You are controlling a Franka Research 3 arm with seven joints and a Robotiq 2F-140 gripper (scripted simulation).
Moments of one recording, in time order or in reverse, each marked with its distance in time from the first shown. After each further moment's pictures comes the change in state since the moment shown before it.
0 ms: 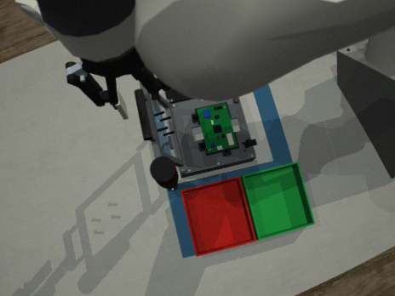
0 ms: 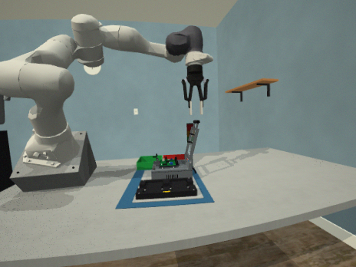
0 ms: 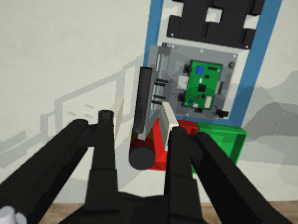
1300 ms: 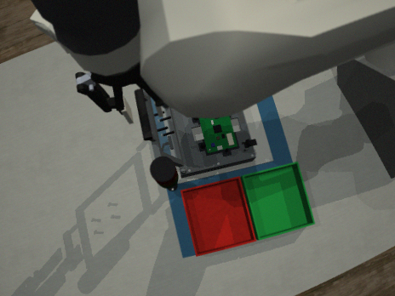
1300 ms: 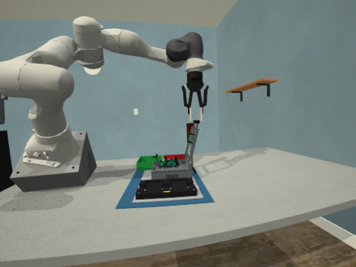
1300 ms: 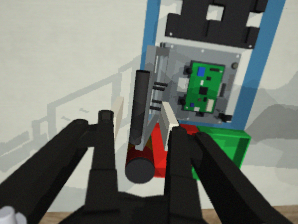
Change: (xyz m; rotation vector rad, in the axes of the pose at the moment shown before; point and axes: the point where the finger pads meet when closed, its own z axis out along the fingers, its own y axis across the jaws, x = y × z) arm 0.001 0.003 0.031 -0.011 0.003 0.010
